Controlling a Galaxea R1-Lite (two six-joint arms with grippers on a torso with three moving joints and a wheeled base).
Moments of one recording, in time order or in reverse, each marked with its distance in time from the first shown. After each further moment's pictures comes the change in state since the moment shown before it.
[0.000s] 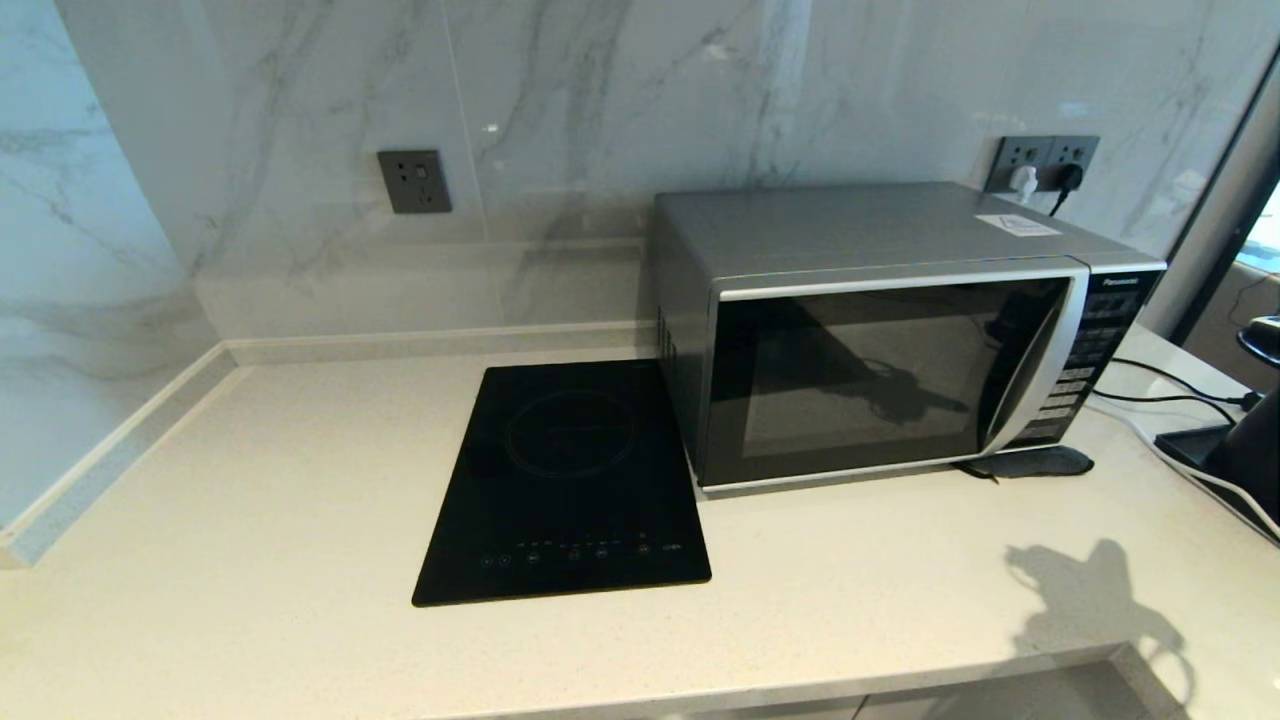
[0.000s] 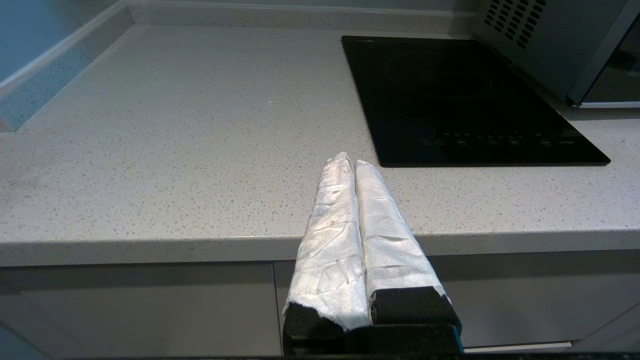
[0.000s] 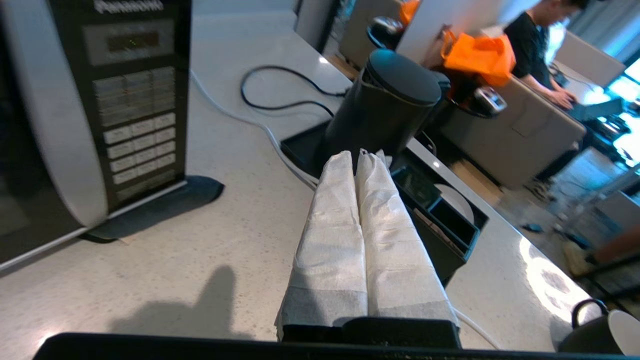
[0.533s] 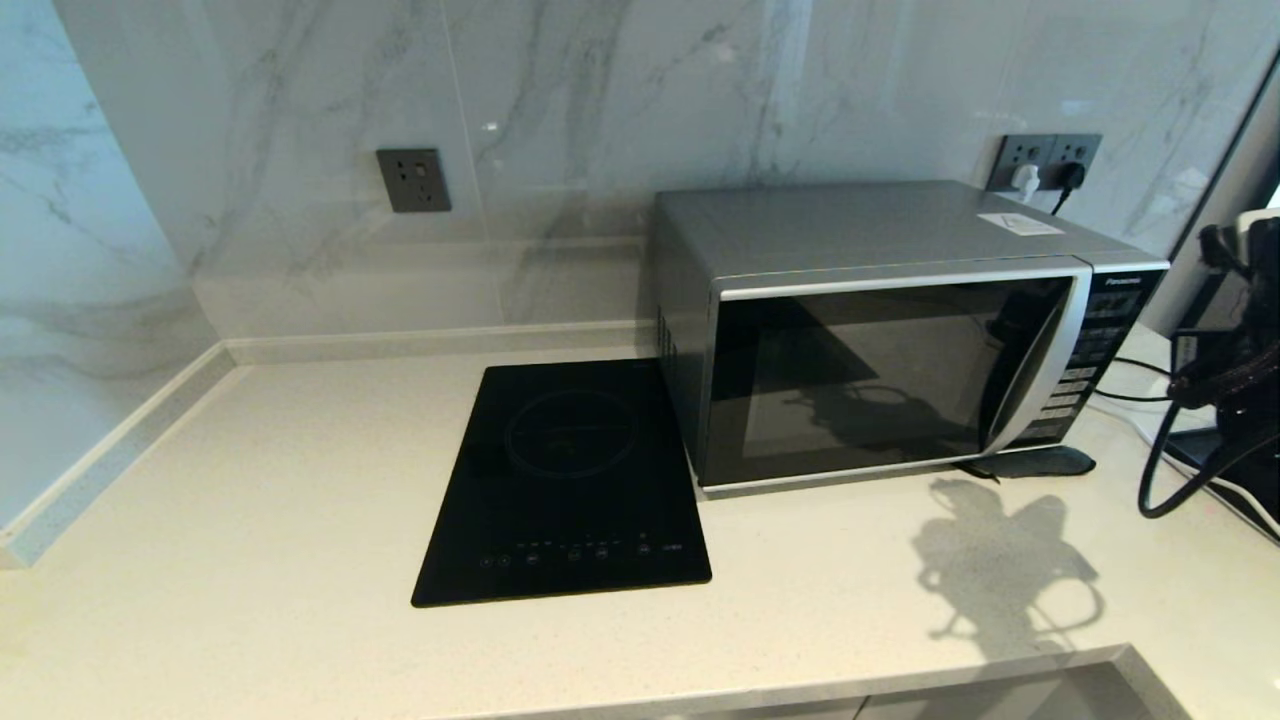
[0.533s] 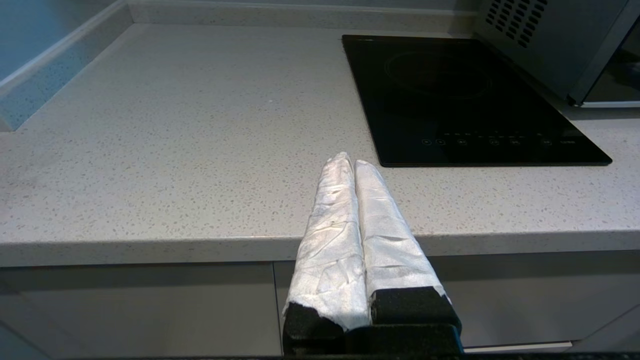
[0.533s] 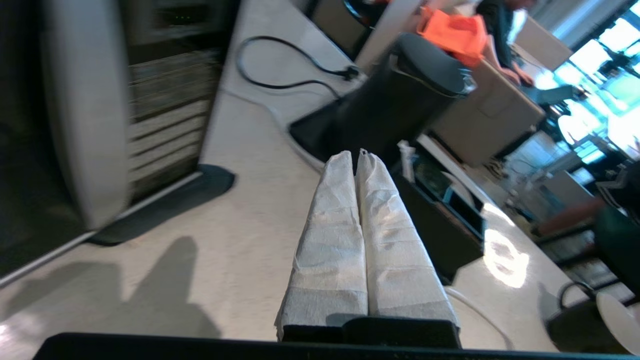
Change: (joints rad) left arm 0.000 0.000 0.000 0.000 0.000 0.000; right arm 0.172 0.305 -0.177 -0.004 -0.291 0.008
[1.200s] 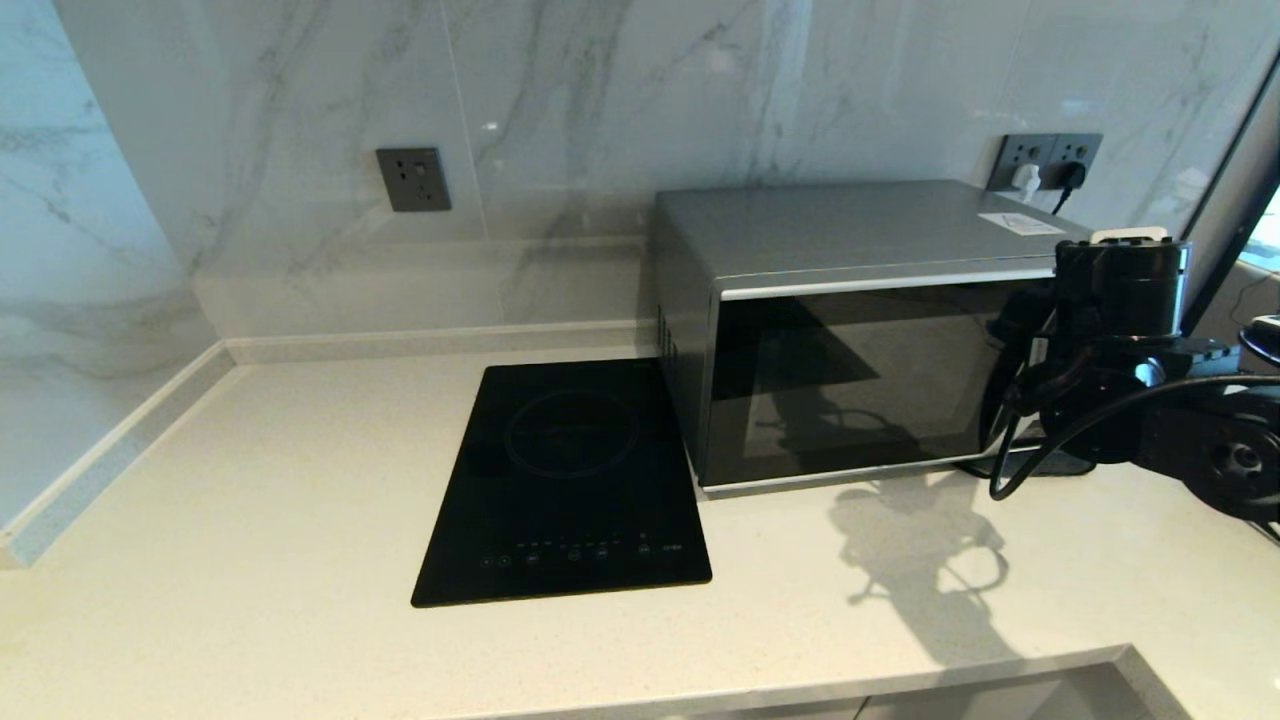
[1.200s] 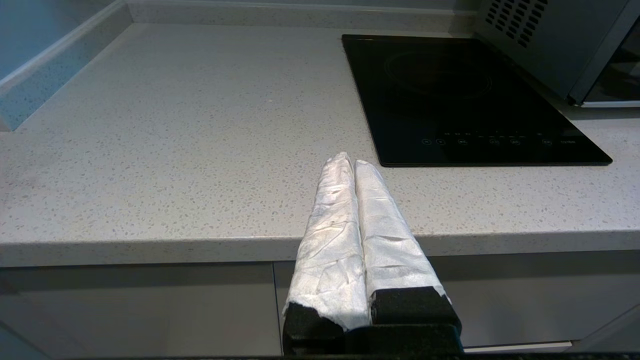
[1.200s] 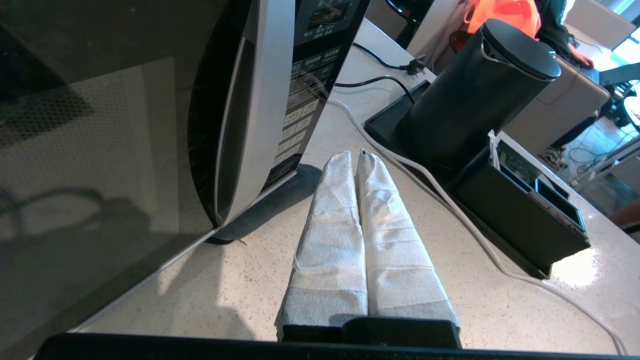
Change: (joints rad) left arm 0.000 0.000 0.000 0.000 0.000 0.000; right arm 0.165 0.195 -0.120 0.003 -0.099 0.196
